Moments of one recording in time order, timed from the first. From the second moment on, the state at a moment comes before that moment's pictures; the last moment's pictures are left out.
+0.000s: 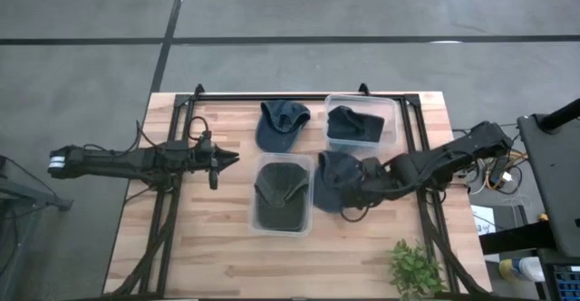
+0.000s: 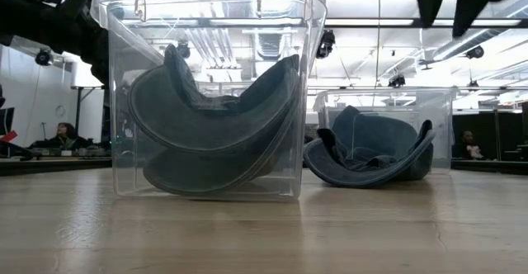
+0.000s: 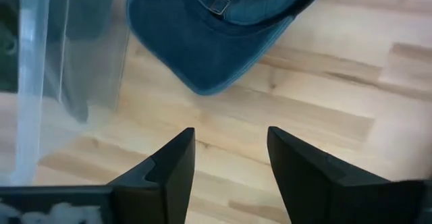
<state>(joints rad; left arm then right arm) 0.03 0.44 0.26 -0.02 -0.20 -0.23 0.38 1.45 1.34 -1.26 0.13 1.76</state>
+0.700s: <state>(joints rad) 0.03 0.44 0.26 -0.04 -0.20 -0.21 0.37 1.45 0.94 -0.89 0.33 2.09</state>
